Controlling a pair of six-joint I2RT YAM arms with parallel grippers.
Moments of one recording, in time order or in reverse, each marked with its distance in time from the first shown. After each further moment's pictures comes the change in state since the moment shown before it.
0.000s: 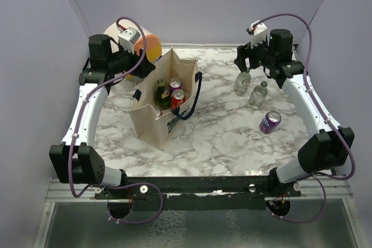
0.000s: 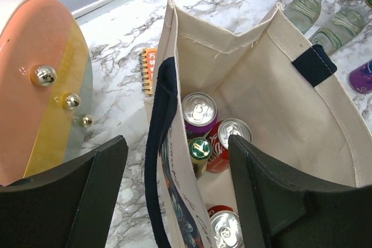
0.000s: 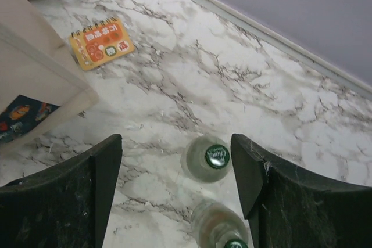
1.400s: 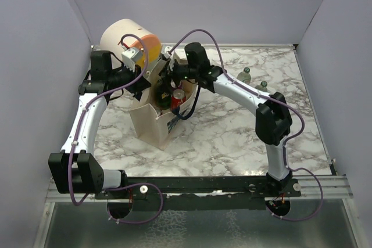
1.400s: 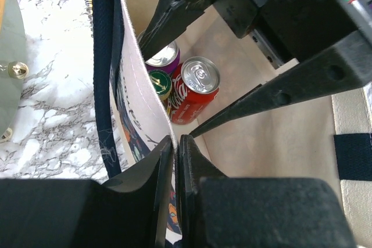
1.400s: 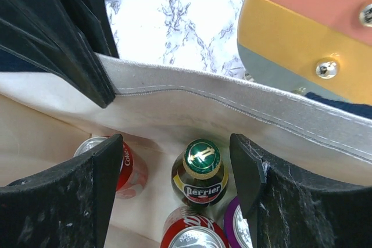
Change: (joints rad) left arm 0.025 -0.082 -0.162 -0.144 0.122 0.119; right arm 0.492 0.528 0.269 0.319 -0.408 0.021
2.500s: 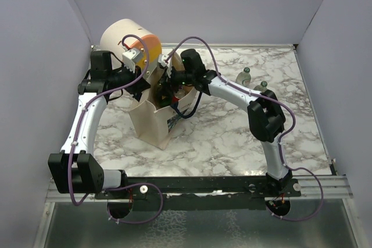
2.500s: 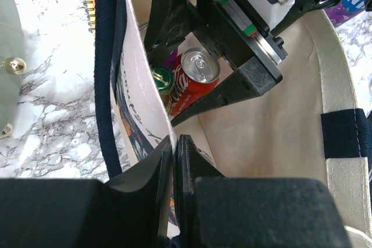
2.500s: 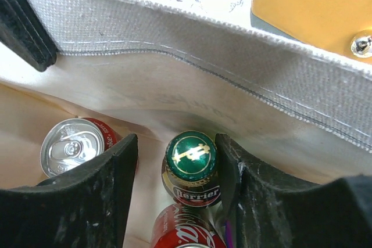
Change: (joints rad) left arm 0.000 0.003 0.019 -0.053 0.001 0.035; right arm 0.002 0.070 -0.021 0.015 -0.014 -0.072
